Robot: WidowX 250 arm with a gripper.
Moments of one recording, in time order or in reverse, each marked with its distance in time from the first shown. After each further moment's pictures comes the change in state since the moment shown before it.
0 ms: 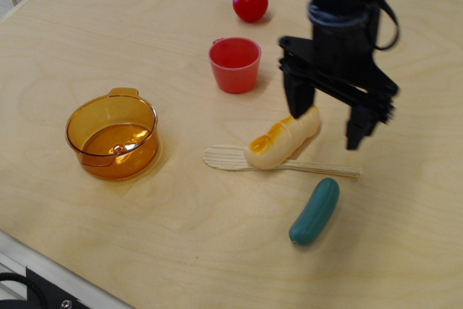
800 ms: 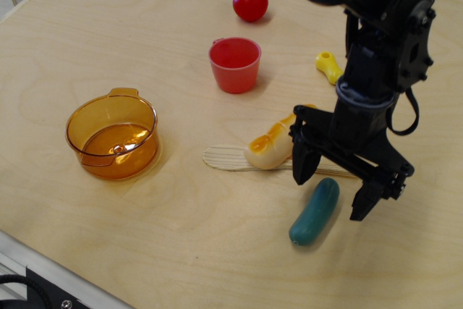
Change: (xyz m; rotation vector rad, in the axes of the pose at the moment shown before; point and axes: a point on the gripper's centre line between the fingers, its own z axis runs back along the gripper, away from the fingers) arm -0.027 -0.021 -0.048 0.057 0.170 0.055
